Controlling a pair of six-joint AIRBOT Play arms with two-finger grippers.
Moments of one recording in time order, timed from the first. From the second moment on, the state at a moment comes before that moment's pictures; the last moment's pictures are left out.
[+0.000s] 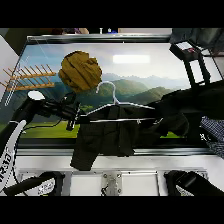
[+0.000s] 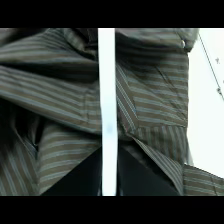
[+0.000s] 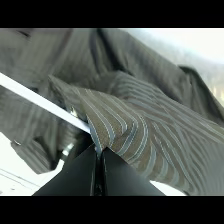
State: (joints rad) left arm -0.01 -1.33 0.95 0.58 -1.52 0.27; right arm 0.55 -1.02 1.63 1.58 -1.69 -1.40
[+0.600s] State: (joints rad) left arm 0.10 -1.34 0.83 0.51 -1.48 0.36; right arm 0.77 -1.29 1.86 1.58 -1.50 -1.34
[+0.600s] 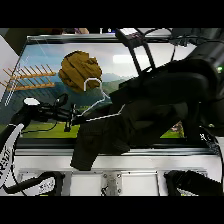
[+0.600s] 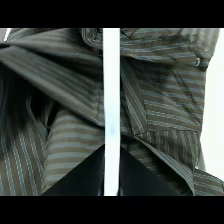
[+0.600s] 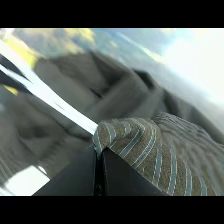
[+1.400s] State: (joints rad) left arm 0.12 -1.34 0.89 0.50 -1.52 0.35; right arm 0.83 -1.36 1.88 1.59 -1.40 -1.31
